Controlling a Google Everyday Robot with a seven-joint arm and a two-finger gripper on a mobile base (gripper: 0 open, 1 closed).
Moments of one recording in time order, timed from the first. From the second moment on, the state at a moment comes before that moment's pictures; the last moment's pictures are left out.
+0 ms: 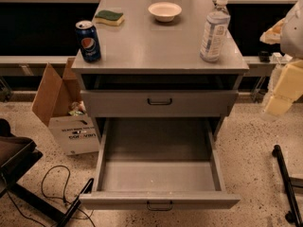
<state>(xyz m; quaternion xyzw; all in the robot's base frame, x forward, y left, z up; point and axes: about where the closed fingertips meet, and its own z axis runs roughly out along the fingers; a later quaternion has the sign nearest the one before) 0.438 -0.216 0.977 -0.60 0.78 -0.04 0.16</state>
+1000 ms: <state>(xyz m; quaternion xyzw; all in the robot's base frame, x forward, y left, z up) 0.464 -0.192 0.940 -0.59 0.77 0.03 0.26</state>
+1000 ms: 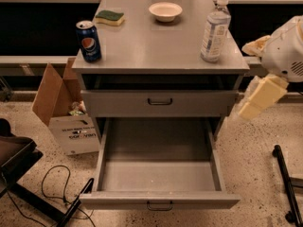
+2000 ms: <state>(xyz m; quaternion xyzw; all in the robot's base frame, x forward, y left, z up) 0.537 -0.082 0.921 -0.54 0.64 0.18 0.51</state>
